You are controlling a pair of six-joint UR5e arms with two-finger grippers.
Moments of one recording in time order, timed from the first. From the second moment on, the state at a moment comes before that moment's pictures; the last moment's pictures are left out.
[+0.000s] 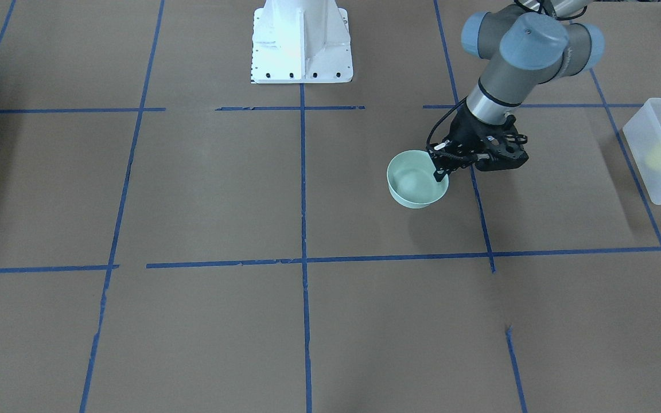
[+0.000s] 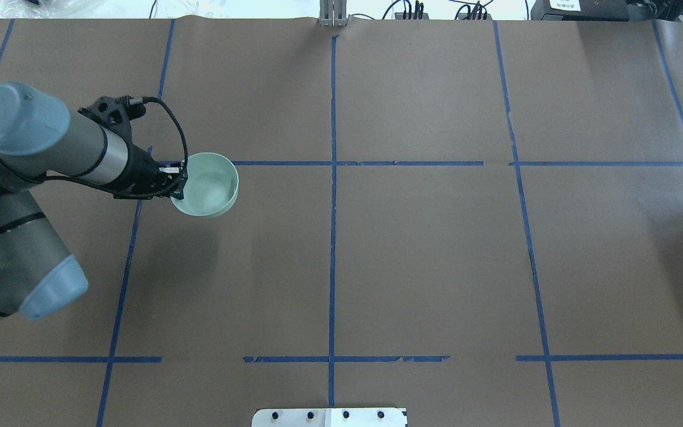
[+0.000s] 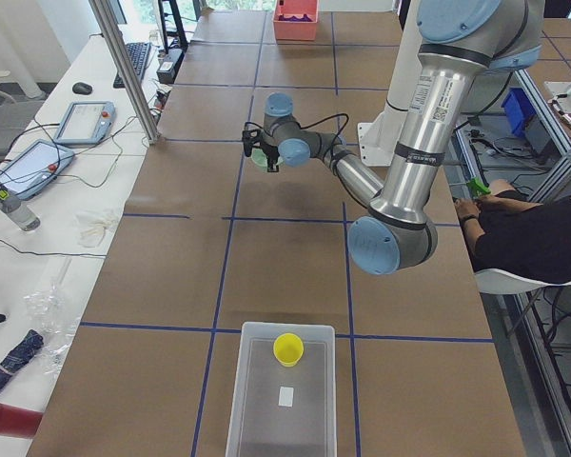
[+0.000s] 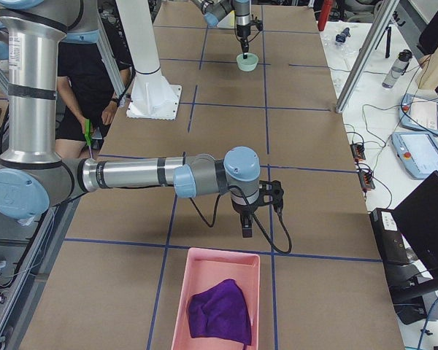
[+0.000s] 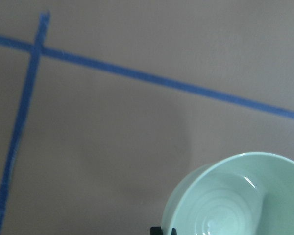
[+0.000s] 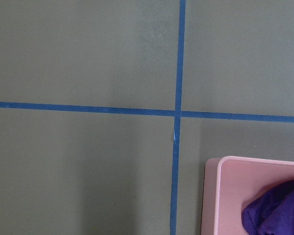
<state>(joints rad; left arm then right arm) -0.78 -1.89 -1.89 -1.83 -2.03 -1.28 1.55 -1.68 1.77 -1.46 2.35 0.12</state>
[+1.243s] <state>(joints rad) -1.37 -1.73 -1.80 -1.61 -2.22 -0.28 1.55 -1.68 1.71 -1.47 2.33 0.00</state>
